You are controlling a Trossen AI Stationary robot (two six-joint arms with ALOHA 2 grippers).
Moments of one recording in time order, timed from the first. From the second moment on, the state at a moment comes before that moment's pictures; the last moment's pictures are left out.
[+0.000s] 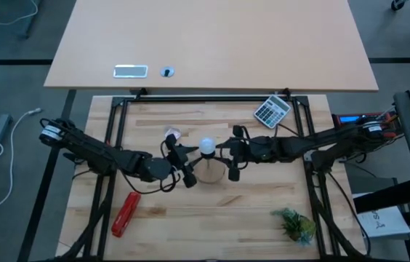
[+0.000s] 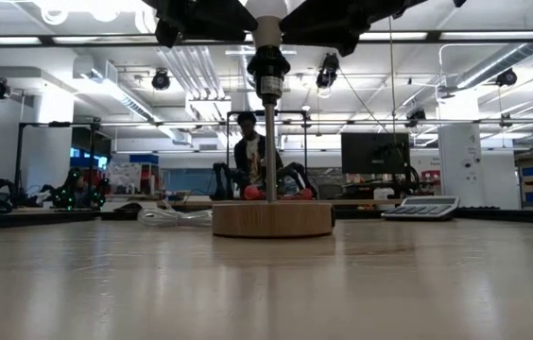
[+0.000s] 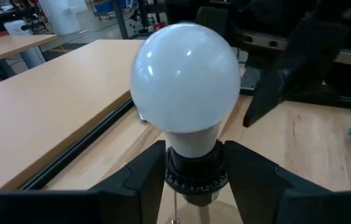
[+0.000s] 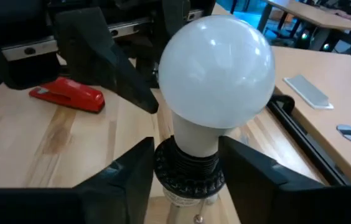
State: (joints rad) left arm -0.32 1.40 0.92 0.14 -0.80 -0.15; right arm 0.12 1.37 0.92 0.18 0.25 -0.05
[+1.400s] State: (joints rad) left arm -0.22 1.41 0.92 0.17 -0.62 -0.11; right arm 0.08 1.44 0.92 0.29 0.29 -0.05
